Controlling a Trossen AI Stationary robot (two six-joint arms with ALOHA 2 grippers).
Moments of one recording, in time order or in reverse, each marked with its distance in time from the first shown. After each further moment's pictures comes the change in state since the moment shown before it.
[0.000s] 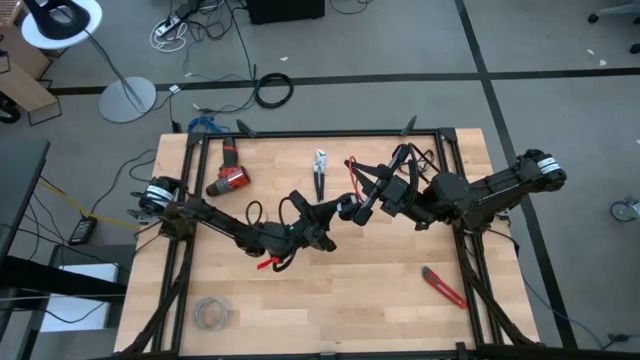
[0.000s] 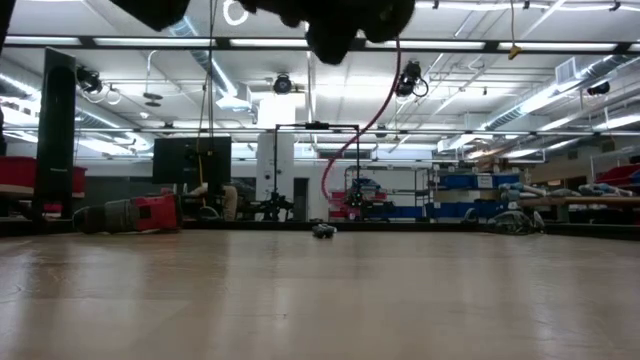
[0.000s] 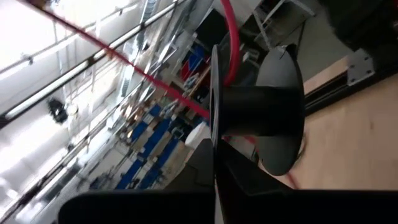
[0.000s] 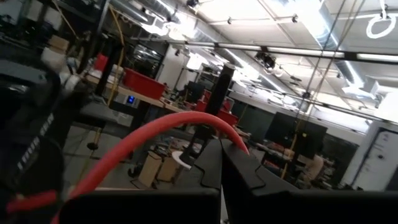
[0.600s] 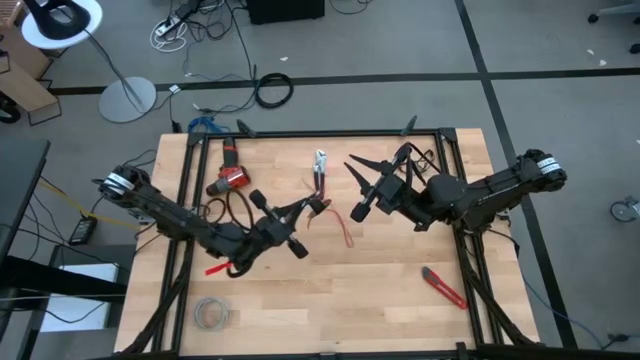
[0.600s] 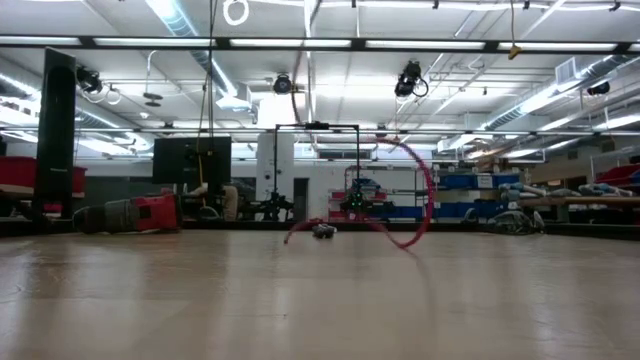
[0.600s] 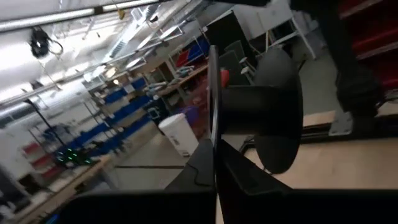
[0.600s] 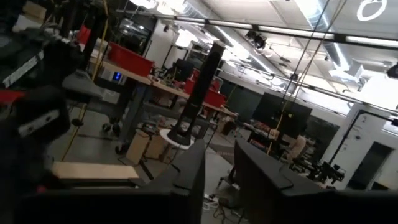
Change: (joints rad) left arm -0.149 -0.333 -0.110 -0.207 -0.166 -0.374; right arm 0.000 0.000 0.000 -0.074 0.099 0.014
